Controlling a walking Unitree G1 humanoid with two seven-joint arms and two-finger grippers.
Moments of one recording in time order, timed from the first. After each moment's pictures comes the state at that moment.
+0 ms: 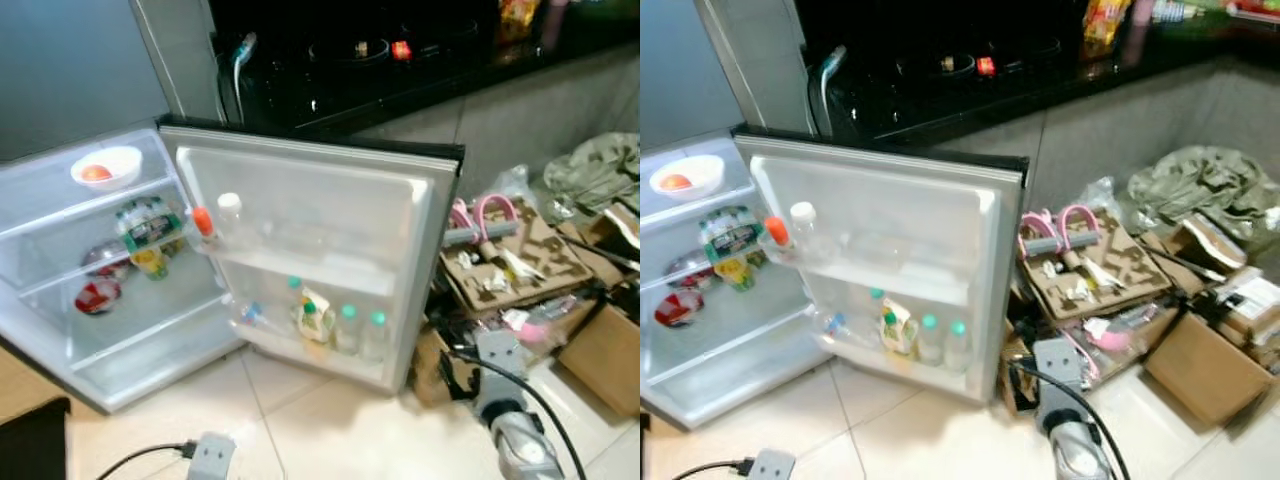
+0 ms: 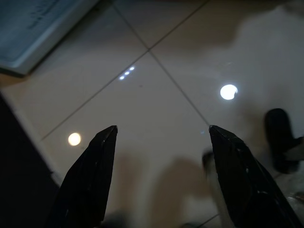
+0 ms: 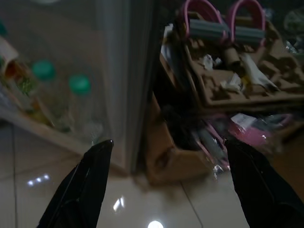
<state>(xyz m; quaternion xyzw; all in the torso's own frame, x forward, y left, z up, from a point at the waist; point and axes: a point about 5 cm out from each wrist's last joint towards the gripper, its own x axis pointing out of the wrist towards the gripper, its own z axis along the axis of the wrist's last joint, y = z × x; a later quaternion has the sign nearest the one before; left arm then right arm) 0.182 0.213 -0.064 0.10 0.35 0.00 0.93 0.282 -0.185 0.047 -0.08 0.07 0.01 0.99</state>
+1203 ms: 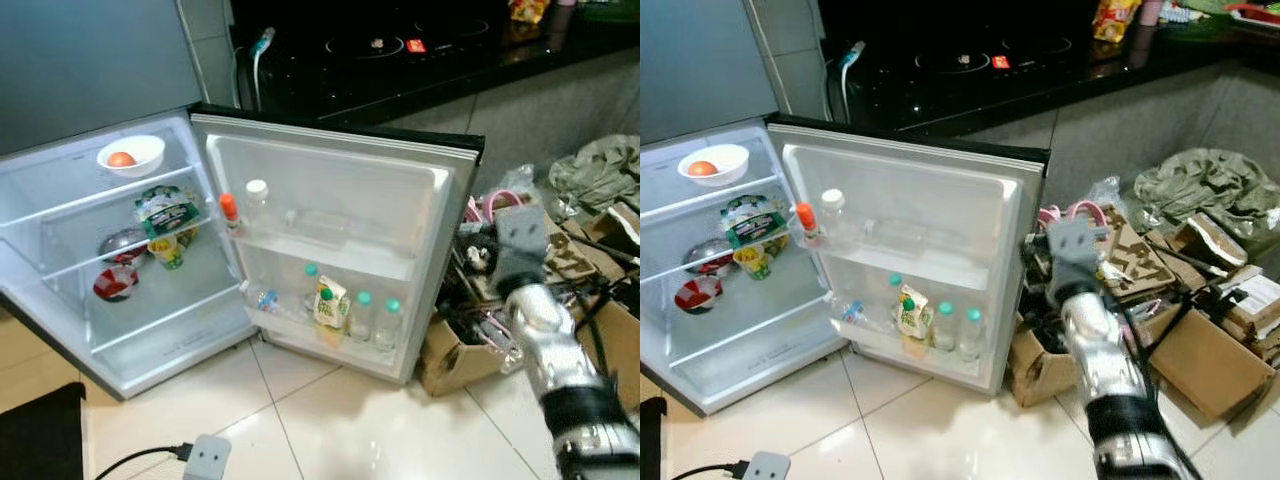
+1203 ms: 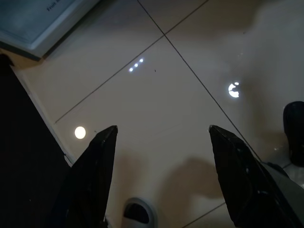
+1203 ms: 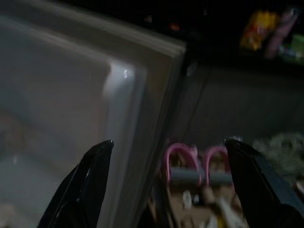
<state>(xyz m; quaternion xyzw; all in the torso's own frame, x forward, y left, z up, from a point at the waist) 0.175 0.217 -0.065 0.11 0.35 0.01 0.93 0.379 -0.197 0.210 -0.13 -0.13 0.02 0.98</state>
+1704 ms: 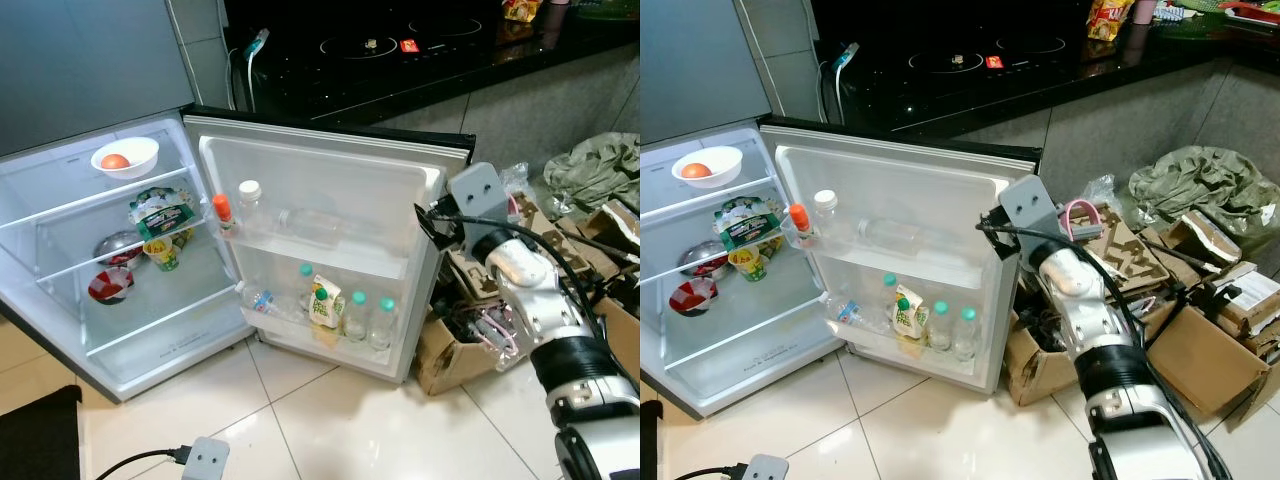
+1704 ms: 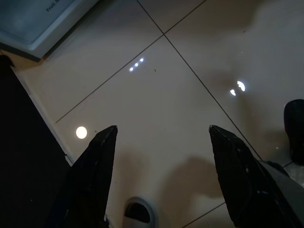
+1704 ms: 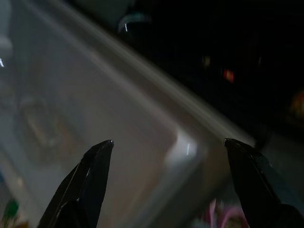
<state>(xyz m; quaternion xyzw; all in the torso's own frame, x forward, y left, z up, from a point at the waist) 0.173 0.218 -0.066 0.11 0.36 0.02 0.93 0.391 -0.160 0.257 -0.24 -0.18 0.15 0.94</state>
